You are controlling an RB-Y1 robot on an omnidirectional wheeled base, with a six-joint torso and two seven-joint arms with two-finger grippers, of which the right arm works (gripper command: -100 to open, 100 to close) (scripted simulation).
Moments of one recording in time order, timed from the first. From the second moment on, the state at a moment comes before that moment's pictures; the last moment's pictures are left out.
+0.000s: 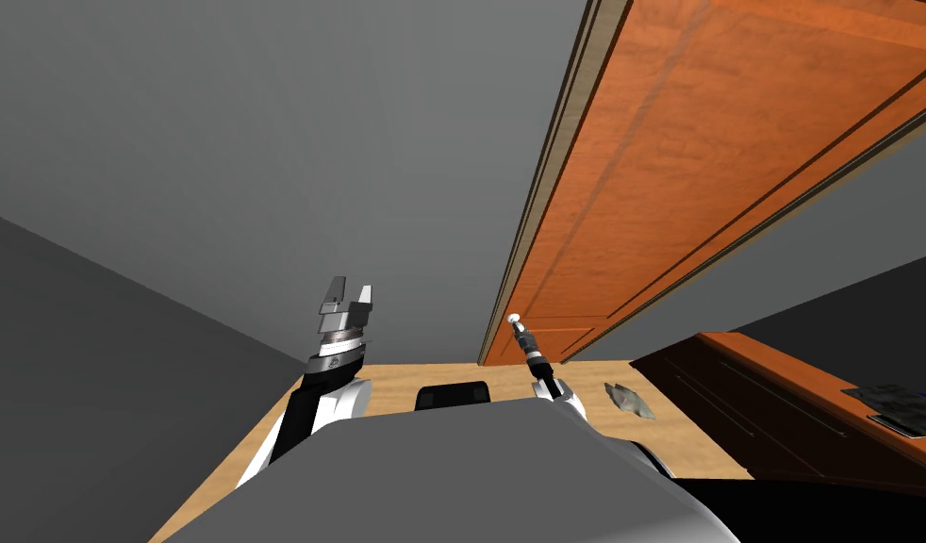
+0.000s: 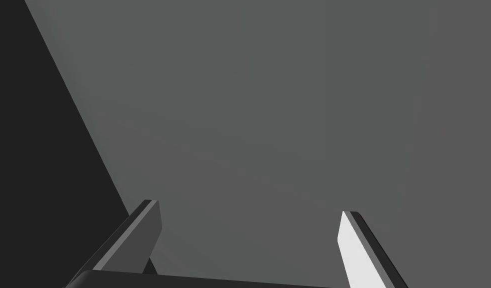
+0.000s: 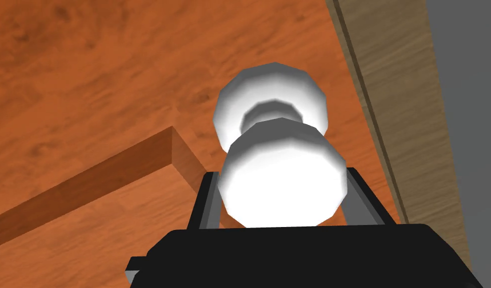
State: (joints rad) arm -0.02 -0.29 -0.20 -0.61 0.21 -0.97 0.72
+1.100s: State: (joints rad) arm -0.03 -0.29 -0.17 -0.61 0.13 -0.96 0.47
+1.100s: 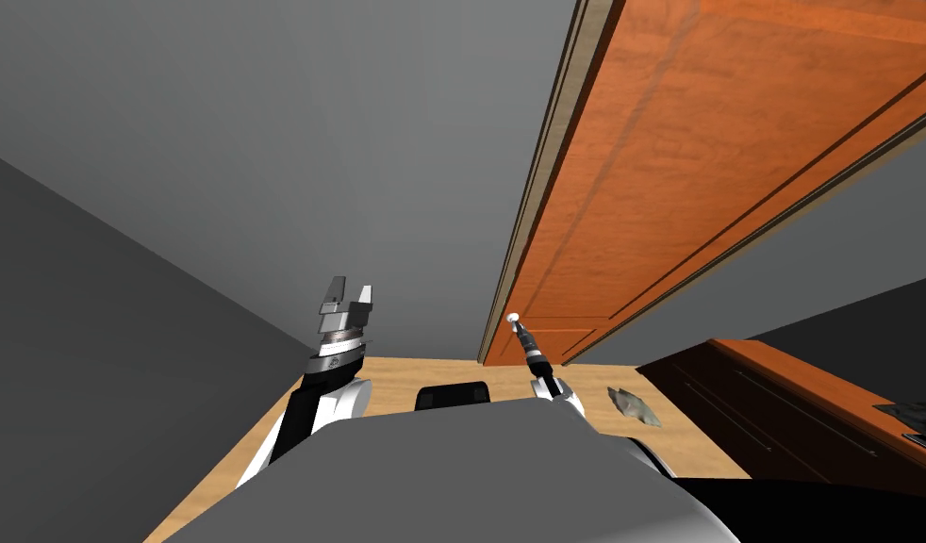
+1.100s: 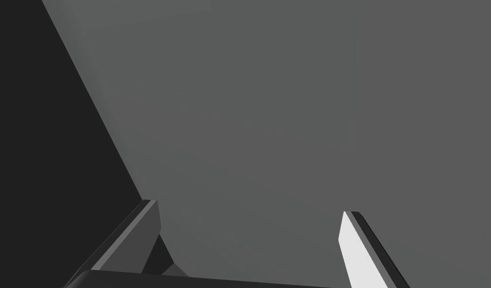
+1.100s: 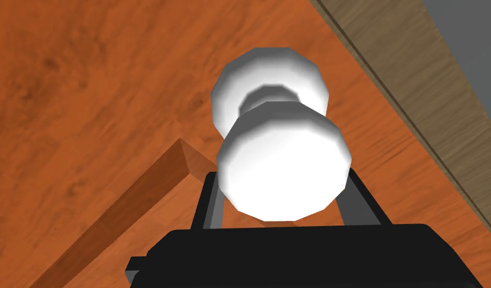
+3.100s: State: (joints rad) arm -0.02 -0.31 -0.09 -0.64 -0.04 -0.92 0.02
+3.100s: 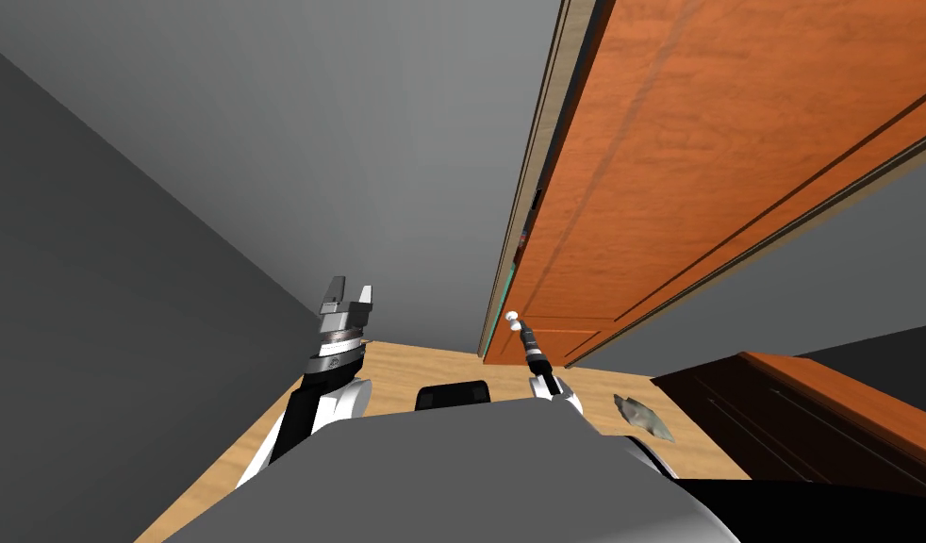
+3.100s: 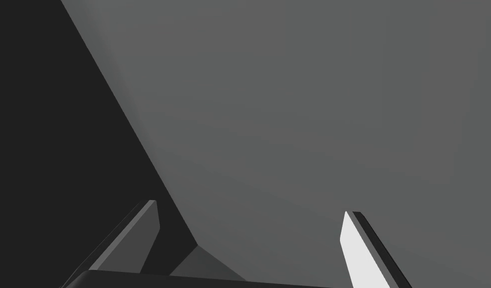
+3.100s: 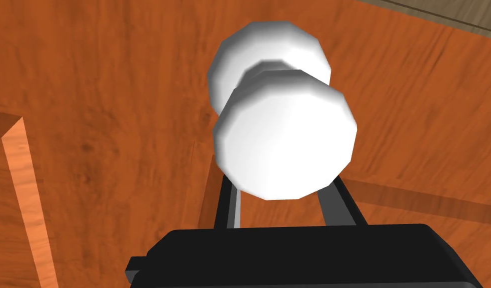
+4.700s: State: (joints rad) arm -0.03 -0.32 -0.02 -0.64 -0.19 -0.89 -0.33
